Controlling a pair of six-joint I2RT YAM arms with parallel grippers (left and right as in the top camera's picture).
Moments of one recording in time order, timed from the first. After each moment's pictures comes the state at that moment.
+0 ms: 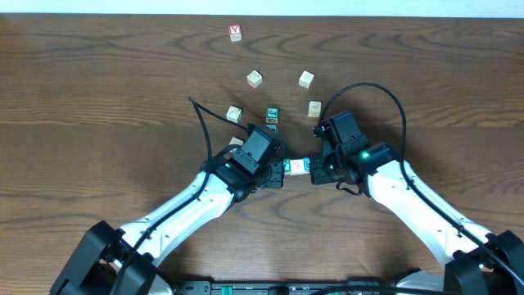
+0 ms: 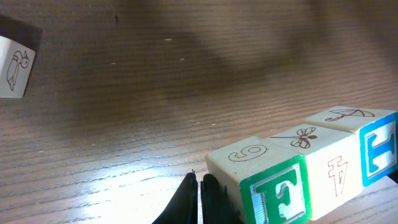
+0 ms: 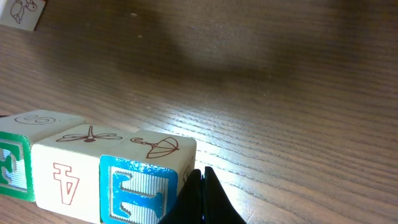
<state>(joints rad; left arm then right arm) -0.70 1.54 0.88 -0.37 0.10 -0.62 0.47 1.49 0.91 -0.61 -0.13 0.33</state>
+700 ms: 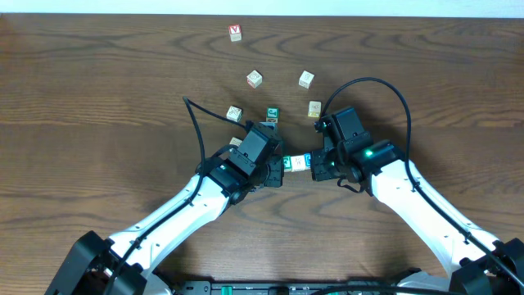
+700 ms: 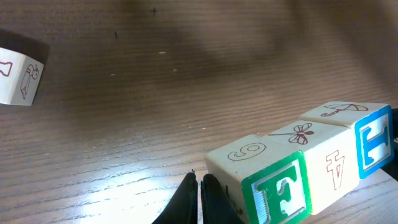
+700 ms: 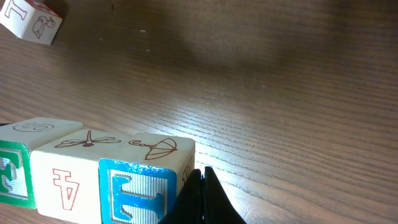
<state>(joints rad) -0.70 1.49 0.88 -0.37 0.10 -0.62 0.47 1.47 0.95 -0.65 -0.11 0.33</state>
